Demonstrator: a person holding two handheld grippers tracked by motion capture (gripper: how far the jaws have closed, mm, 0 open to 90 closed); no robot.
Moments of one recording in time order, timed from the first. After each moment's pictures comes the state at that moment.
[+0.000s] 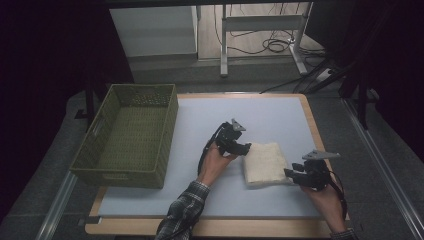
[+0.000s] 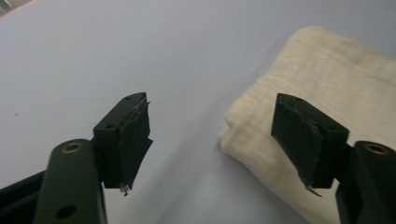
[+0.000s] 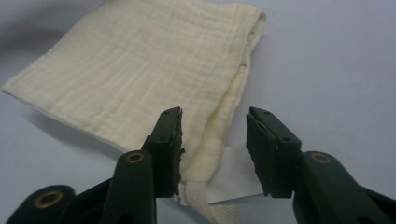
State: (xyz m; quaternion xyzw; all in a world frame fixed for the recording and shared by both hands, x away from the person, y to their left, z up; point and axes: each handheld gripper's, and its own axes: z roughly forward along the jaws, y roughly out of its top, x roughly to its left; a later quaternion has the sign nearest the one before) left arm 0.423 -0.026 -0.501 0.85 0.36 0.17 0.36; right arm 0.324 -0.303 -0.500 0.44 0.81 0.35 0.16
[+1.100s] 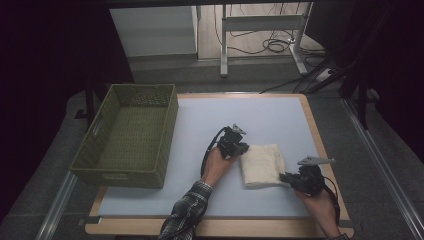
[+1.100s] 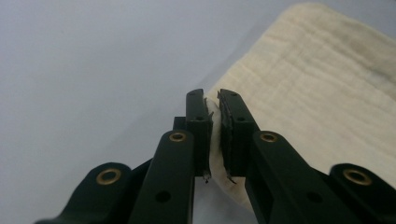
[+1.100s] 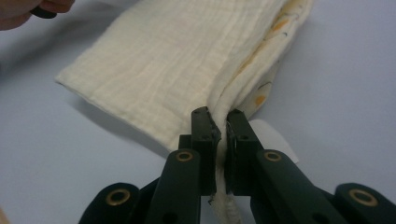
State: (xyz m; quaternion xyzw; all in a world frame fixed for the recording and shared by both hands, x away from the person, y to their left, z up) left arm 0.423 -0.020 -0.515 0.85 0.35 0.08 0.39; right arm 0.313 -0.292 -0.508 0.44 0.81 0.38 0.10
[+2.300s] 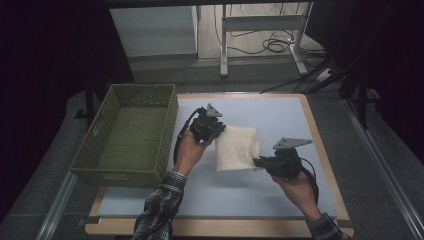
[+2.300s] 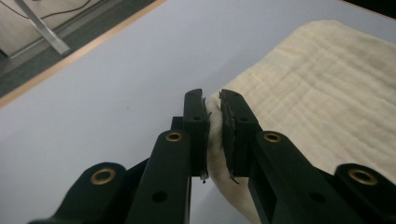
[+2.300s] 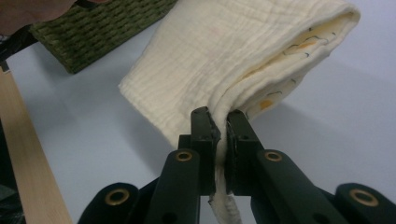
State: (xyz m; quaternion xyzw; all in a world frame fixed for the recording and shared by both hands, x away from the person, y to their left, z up) left arm 0.411 0.064 -0.429 0.84 0.35 0.19 0.38; right arm 0.329 -0.210 -0.448 0.34 0.83 0.43 0.09
